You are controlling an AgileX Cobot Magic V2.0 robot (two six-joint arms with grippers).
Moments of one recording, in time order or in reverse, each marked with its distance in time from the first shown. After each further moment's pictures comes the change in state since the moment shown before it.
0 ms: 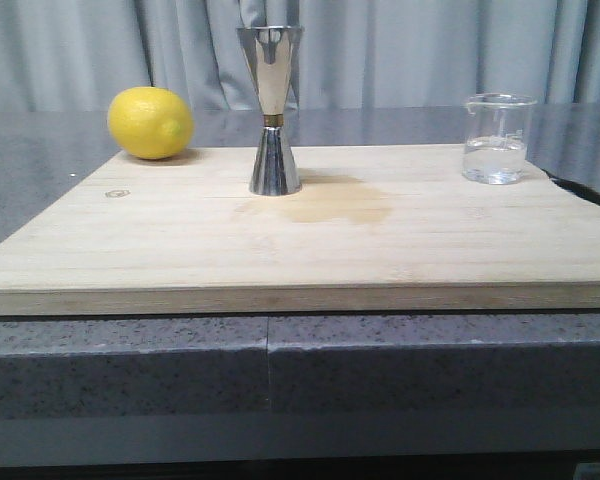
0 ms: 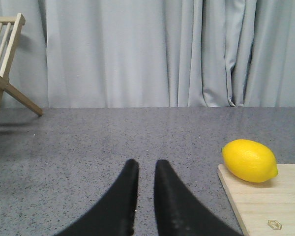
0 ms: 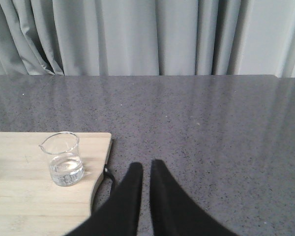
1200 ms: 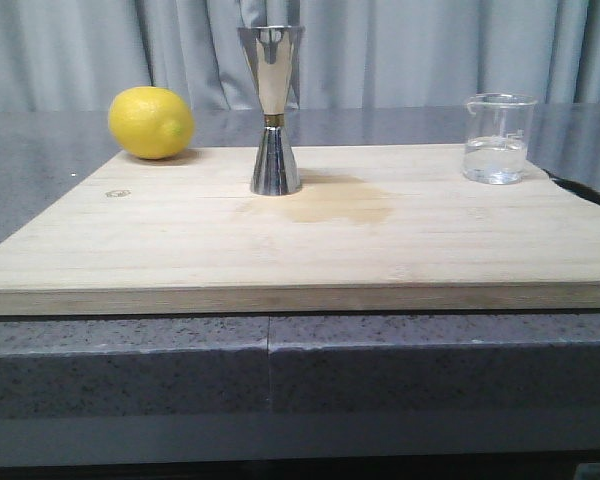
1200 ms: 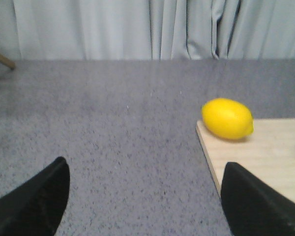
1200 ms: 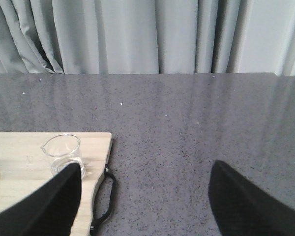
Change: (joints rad) left arm 0.000 0.207 -0.254 -0.028 0.369 0.016; right arm 0.000 0.034 -0.076 0.000 0.092 0.002
